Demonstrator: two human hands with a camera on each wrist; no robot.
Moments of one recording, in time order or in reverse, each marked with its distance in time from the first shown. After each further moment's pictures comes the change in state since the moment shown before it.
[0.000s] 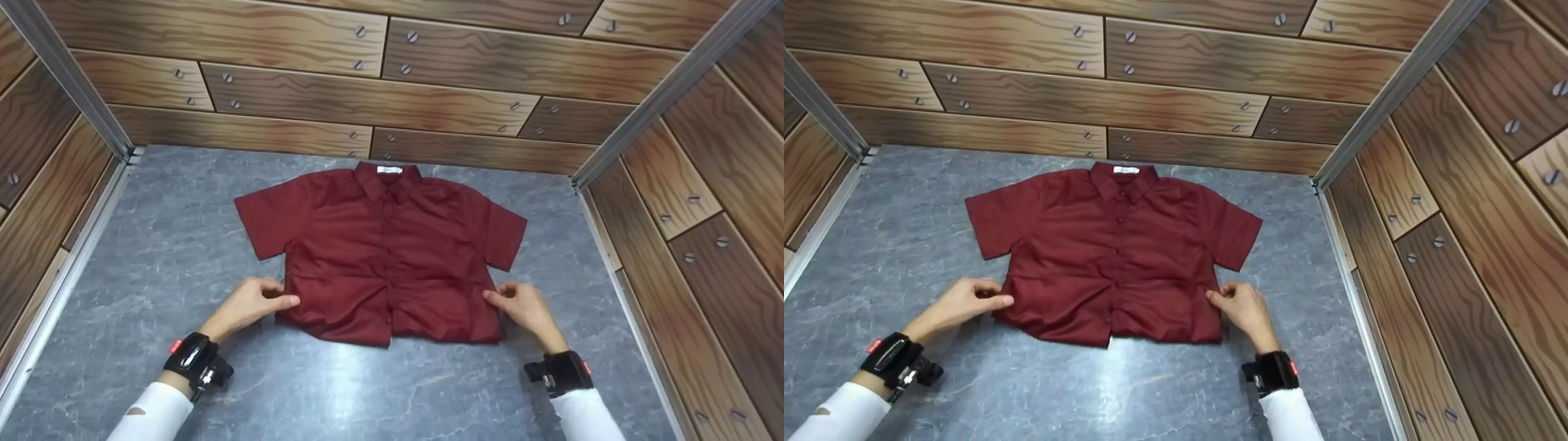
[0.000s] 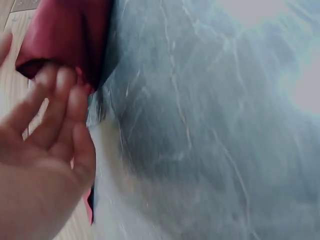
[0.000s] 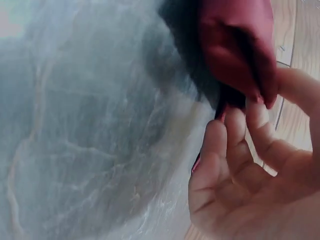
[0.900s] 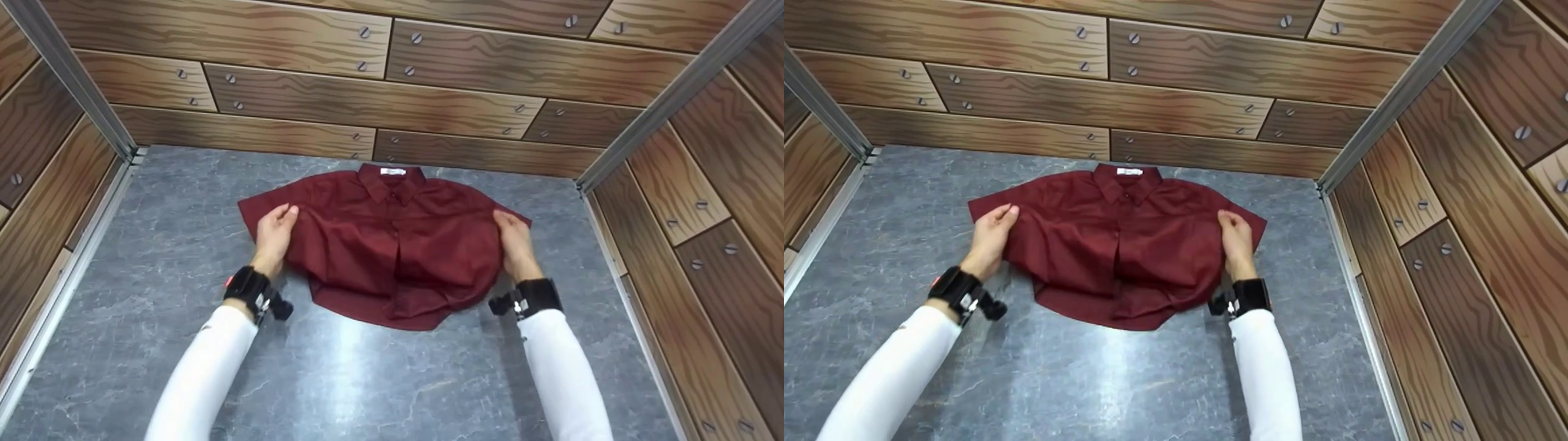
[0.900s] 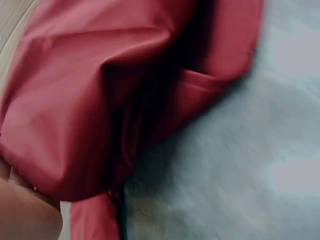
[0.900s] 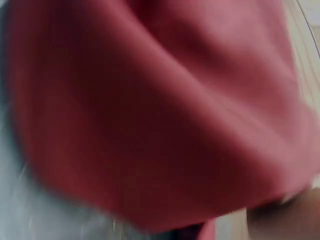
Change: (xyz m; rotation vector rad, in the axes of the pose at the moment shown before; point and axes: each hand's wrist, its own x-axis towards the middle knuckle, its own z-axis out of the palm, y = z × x) left_hand 0.117 0.038 -0.005 -0.675 0.429 -0.159; right_hand 0.119 -0.047 -0.010 0.866 0.087 0.245
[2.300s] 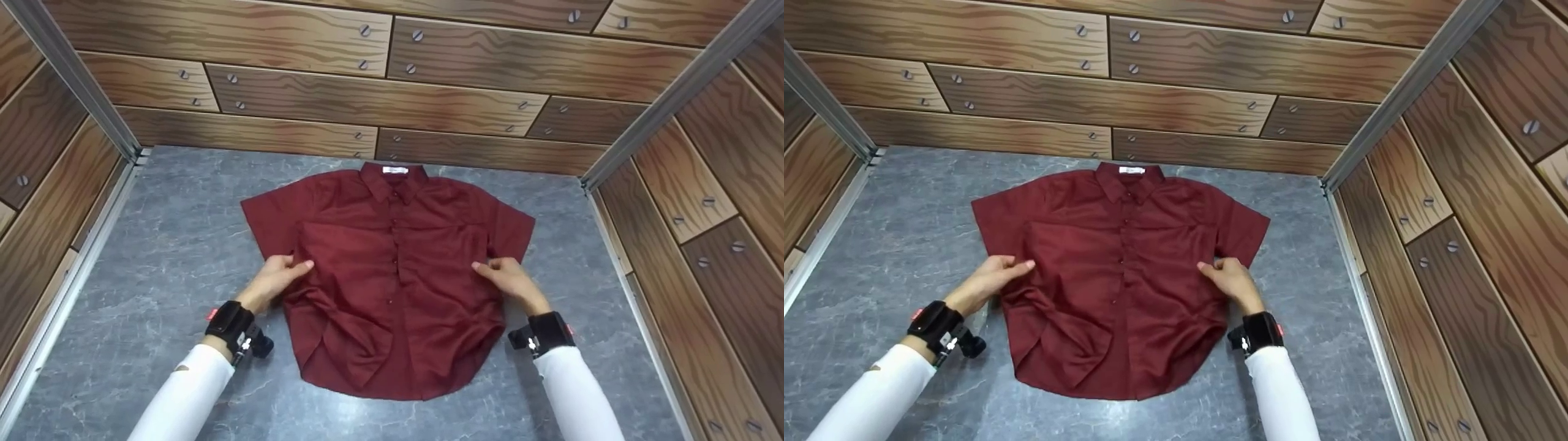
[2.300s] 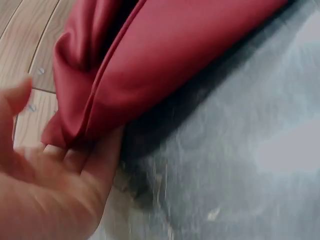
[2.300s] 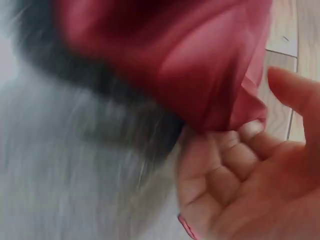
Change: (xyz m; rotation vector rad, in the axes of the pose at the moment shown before) left_hand -0.054 -0.033 -0.028 0.271 -0.351 -0.203; right_hand -0.049 0.041 -0.018 -0.628 -0.267 -0.001
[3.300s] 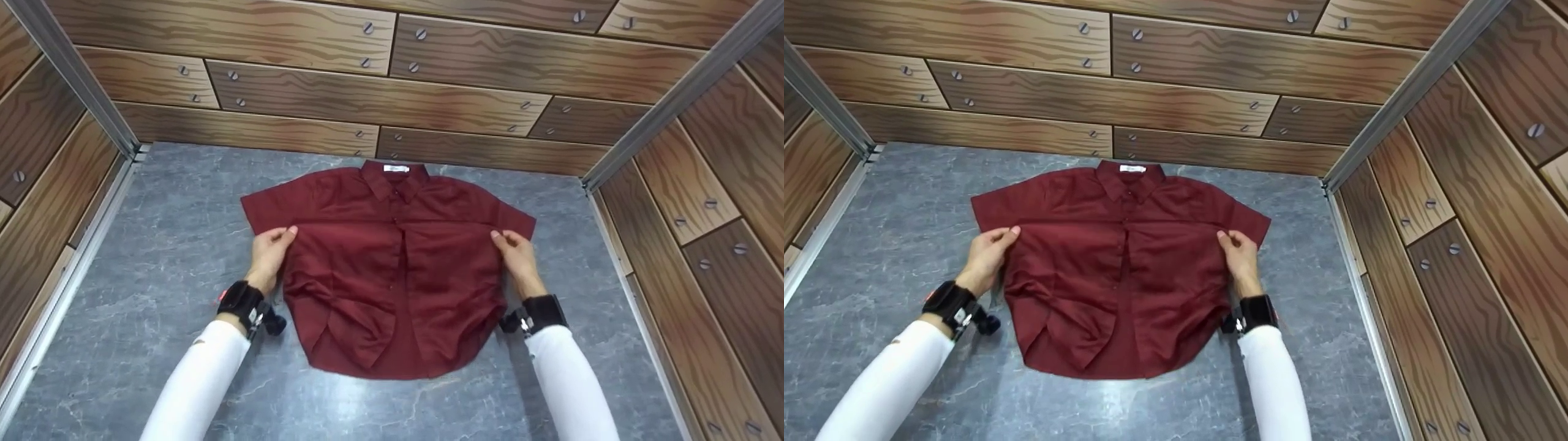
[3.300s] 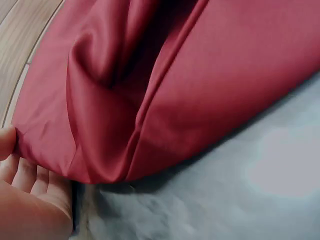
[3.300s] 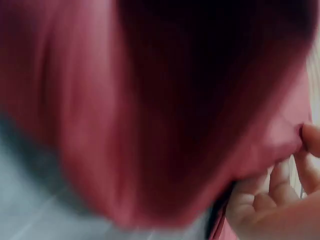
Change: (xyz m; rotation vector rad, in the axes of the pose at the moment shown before) left_hand 0.038 0.011 -0.004 -0.253 0.390 0.035; right_hand 0.040 -0.003 -0.007 0.289 0.358 0.031
